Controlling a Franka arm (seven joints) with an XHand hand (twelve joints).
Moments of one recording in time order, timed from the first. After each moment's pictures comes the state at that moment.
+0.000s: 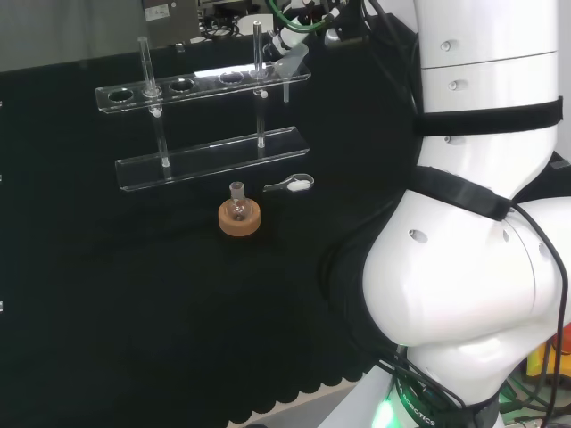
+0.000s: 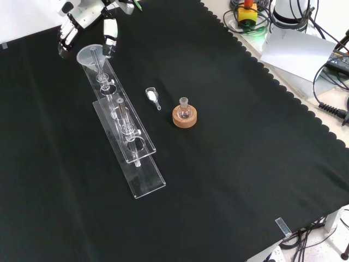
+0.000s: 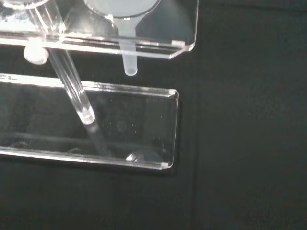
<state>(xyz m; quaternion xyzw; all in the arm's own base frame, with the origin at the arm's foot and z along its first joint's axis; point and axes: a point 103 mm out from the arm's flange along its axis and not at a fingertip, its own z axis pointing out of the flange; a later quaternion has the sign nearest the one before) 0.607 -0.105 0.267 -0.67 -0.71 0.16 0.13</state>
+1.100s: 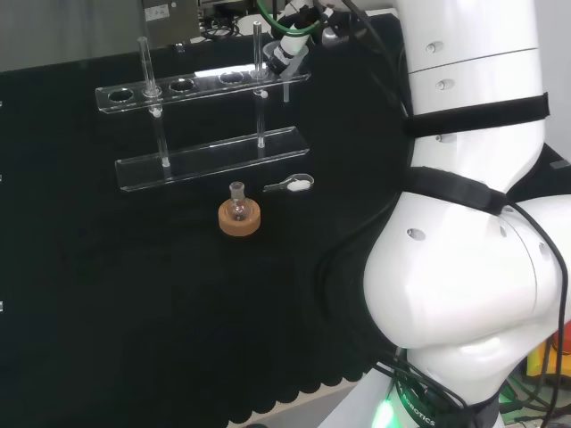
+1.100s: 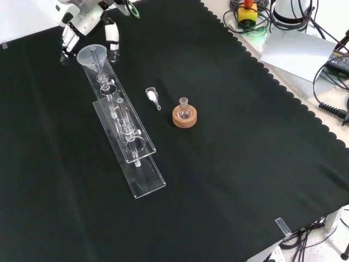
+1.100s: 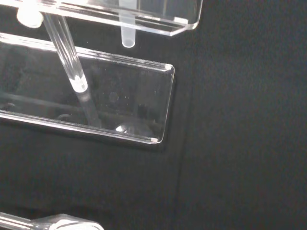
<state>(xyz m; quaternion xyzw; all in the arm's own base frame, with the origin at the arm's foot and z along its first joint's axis) 0.612 -0.101 0.265 -0.65 -0.71 0.22 0.13</state>
